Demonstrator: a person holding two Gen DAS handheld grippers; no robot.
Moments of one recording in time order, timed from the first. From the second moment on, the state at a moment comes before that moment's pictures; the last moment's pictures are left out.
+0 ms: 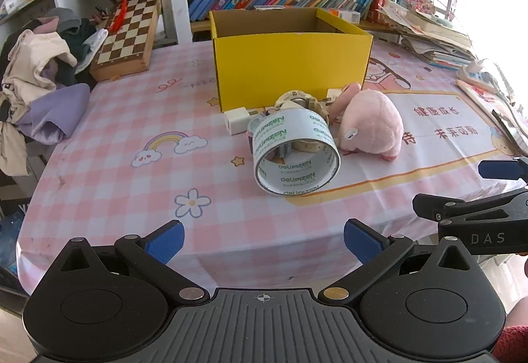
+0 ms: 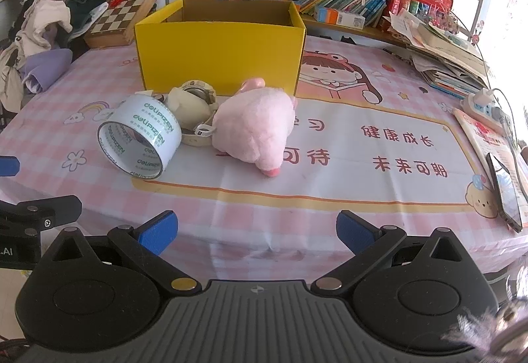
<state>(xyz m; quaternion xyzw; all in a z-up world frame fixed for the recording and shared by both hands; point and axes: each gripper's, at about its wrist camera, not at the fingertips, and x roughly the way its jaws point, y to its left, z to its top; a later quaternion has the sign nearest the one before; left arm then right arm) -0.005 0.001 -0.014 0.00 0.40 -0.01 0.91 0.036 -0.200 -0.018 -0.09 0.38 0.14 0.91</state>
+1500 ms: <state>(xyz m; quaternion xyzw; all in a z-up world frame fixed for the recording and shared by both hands) -0.001 0.002 -0.012 0.01 0.40 -0.03 0.92 0.041 -0.195 -0.016 -0.10 0.38 0.14 0.91</state>
